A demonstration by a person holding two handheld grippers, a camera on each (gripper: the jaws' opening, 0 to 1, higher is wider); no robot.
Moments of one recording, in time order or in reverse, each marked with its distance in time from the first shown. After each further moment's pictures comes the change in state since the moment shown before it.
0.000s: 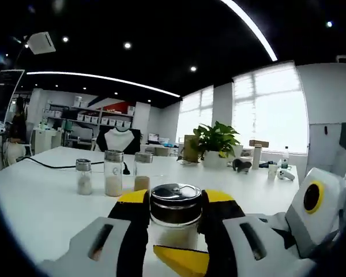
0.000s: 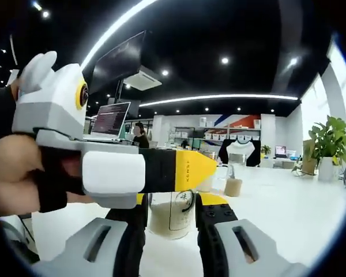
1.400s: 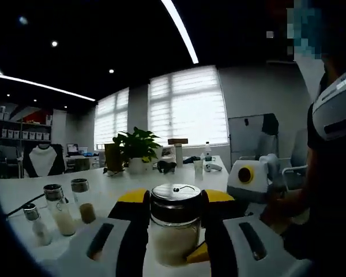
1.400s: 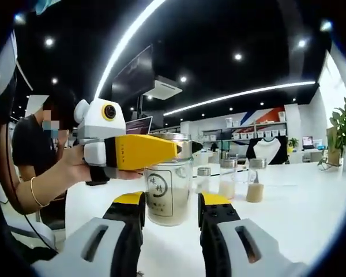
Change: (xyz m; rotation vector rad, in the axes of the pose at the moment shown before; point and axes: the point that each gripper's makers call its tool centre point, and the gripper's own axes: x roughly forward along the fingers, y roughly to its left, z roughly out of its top) left arm -0.017 -0.037 0.043 0.112 0.001 -0.685; right arm -0.019 0.009 0.030 0.112 -0.055 0.247
